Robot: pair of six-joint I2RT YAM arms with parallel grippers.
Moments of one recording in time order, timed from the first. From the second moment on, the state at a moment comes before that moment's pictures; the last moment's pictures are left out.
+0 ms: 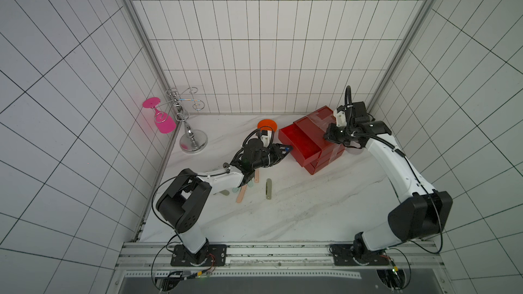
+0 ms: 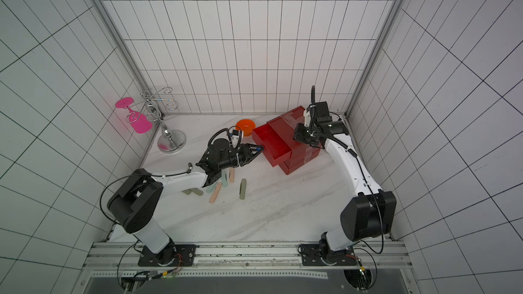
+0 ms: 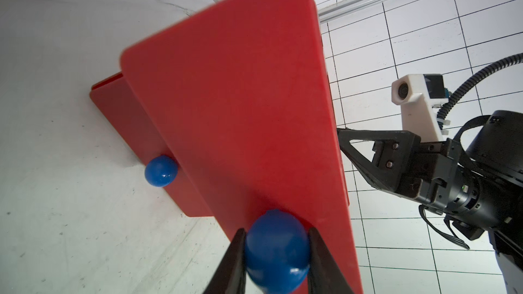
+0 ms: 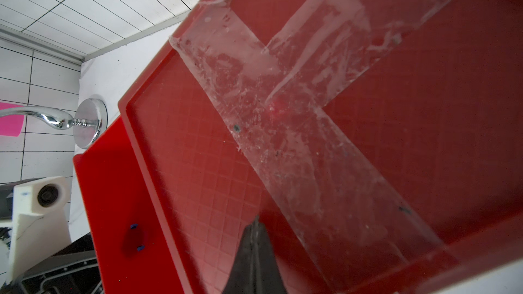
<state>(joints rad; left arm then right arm) -0.63 1.67 0.90 0.57 0.42 -1.17 0.17 1.53 1.50 -0.86 -0.21 0.38</state>
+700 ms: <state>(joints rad) -0.63 1.62 0.85 0.50 0.37 -1.13 0.17 1.51 1.48 -0.84 -0.21 0.38</state>
